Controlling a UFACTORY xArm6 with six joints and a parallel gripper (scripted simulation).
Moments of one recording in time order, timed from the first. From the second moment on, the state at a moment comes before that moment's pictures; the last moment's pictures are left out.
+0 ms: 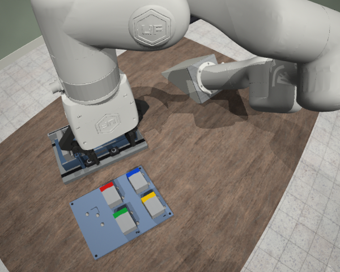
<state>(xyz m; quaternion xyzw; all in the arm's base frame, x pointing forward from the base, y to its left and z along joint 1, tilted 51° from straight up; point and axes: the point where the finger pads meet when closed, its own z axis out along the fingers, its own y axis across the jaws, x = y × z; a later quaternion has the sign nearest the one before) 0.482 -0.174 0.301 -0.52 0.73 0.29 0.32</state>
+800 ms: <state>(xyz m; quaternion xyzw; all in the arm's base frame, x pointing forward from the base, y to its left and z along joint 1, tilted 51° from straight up) 0.481 -0.125 0.280 -0.52 0.74 0.30 0.31</state>
